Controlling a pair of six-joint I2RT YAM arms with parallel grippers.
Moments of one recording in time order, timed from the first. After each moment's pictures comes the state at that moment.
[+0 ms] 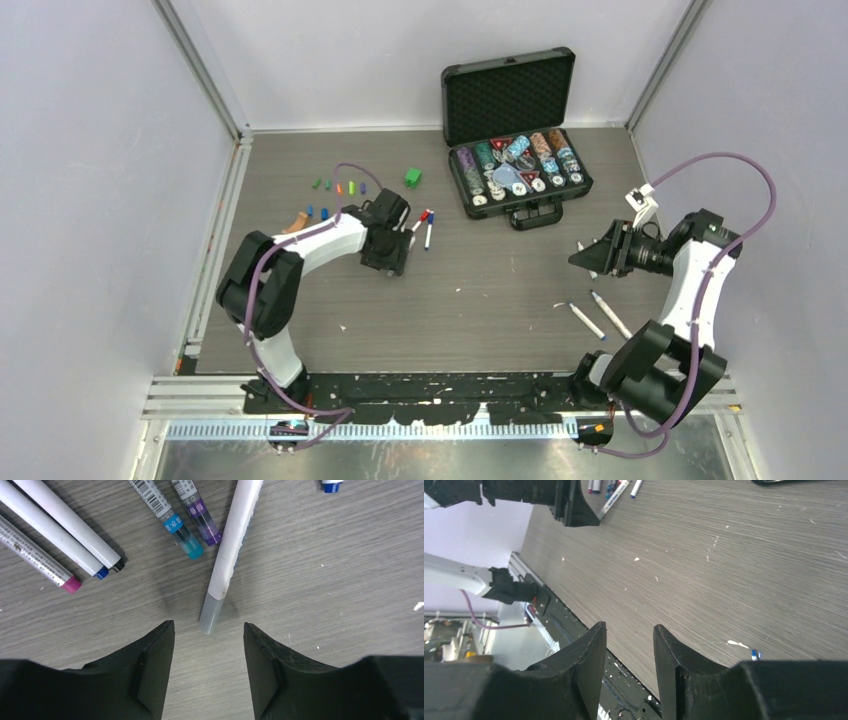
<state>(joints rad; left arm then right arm) -0.57 1.74 1.13 -0.58 -0.03 -0.31 -0.62 1.24 1.07 -1.39 -1.17 -0.78</state>
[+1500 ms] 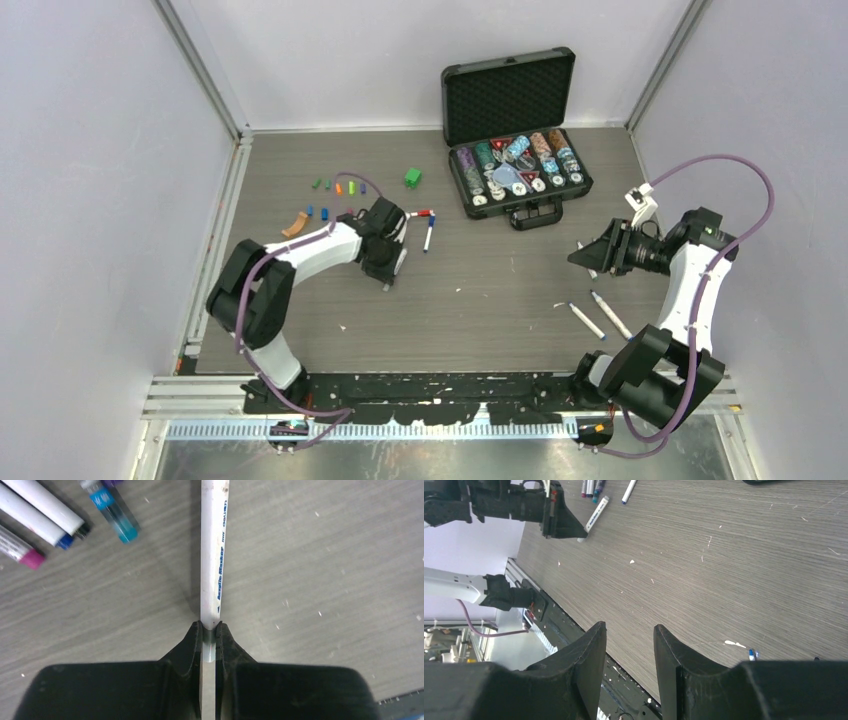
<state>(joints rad) -0.59 1.72 1.06 -0.56 0.02 -0.26 -0.60 1.19 1.02 -1.26 -1.13 -0.62</state>
